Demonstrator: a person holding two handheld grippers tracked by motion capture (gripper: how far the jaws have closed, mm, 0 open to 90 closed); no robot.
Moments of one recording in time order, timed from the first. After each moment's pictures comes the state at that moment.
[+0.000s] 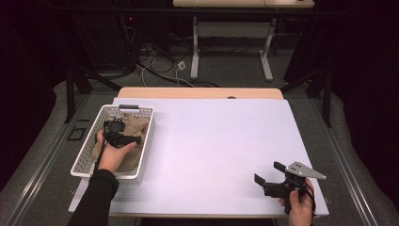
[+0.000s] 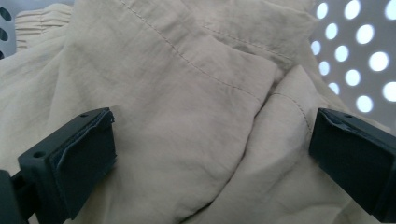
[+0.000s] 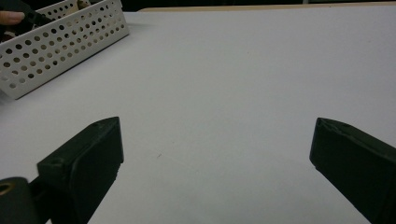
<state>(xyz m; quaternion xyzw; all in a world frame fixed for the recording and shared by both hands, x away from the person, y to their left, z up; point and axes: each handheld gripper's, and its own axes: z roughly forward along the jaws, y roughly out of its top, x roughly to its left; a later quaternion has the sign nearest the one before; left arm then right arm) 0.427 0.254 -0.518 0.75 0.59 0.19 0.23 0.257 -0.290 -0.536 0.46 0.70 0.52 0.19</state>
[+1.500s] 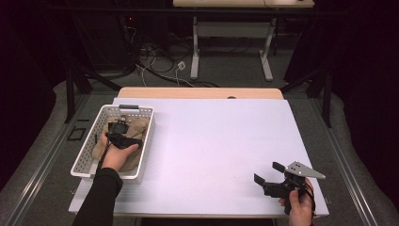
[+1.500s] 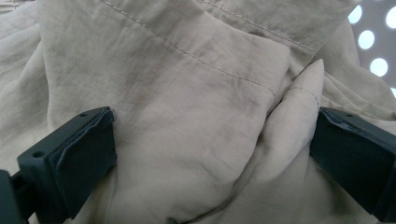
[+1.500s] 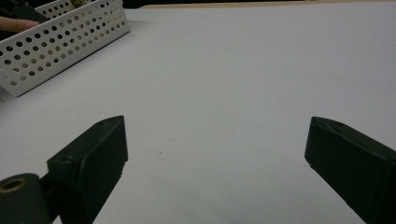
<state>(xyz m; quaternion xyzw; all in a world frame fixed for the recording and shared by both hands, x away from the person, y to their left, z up) 0.434 0.251 -0.536 0.76 0.59 0.19 0.19 0.257 -0.290 -0.537 0.46 0.70 0.51 0.19</state>
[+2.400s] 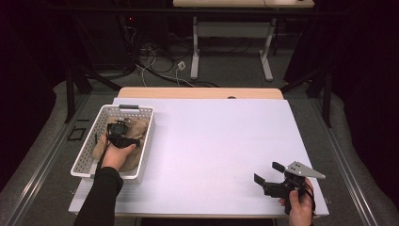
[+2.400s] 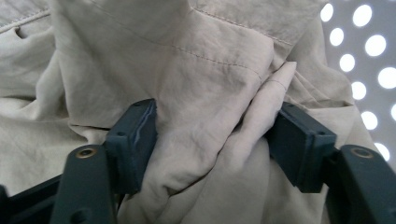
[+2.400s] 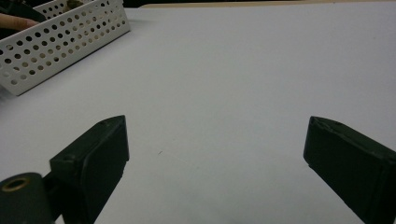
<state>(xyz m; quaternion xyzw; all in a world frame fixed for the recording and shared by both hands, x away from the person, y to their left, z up) 0.431 0.253 -0.534 0.76 0.60 0.15 0.22 0.258 -0.290 -0.537 0.45 0.70 0.51 0.19</state>
